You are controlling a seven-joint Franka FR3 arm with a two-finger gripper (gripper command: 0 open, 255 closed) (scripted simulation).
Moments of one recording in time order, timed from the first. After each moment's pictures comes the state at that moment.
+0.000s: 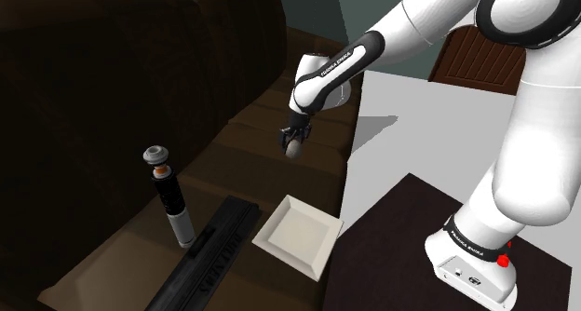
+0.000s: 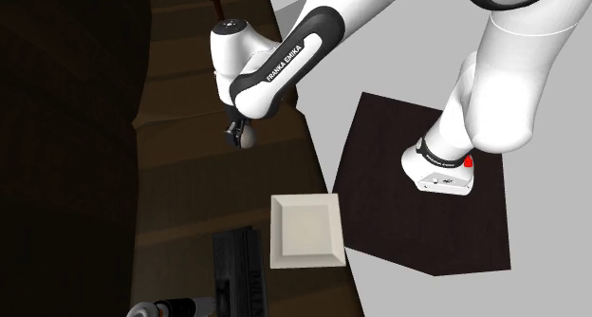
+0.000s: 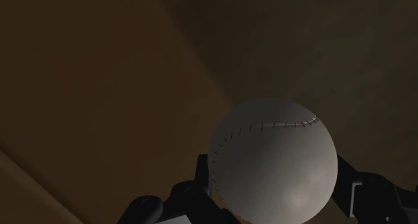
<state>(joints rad) 0.10 0.30 0.10 -2.17 0.21 2.54 0.02</state>
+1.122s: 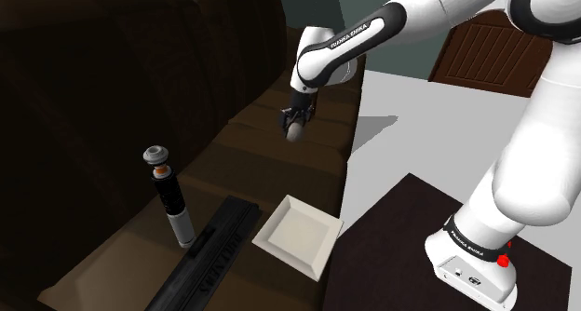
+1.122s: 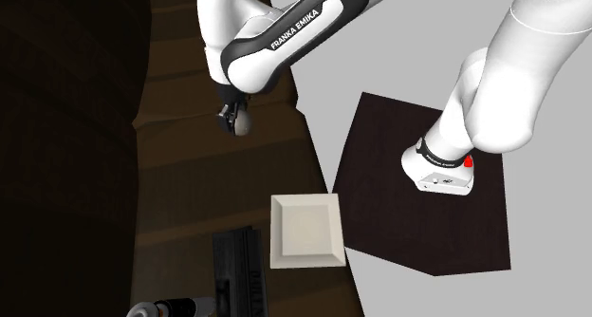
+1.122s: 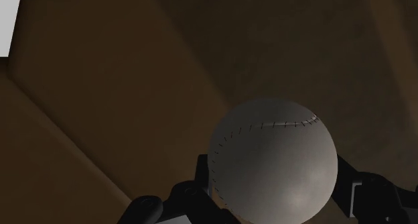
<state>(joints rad) 0.10 0.17 0.09 -2.13 0.19 2.37 0.06</state>
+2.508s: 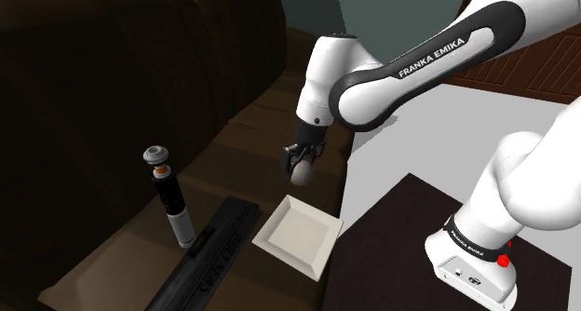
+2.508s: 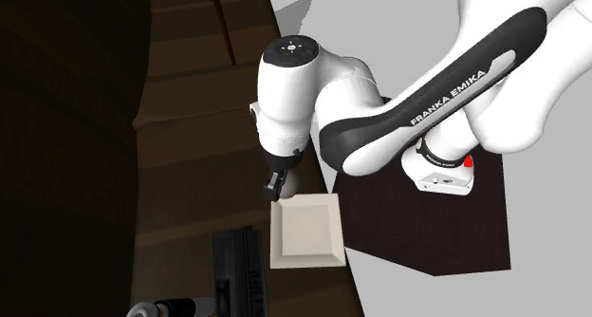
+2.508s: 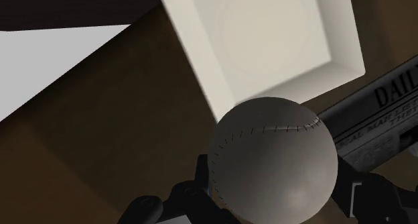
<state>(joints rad) 0.29 -0.19 0.29 -2.51 0.25 2.44 0.39</state>
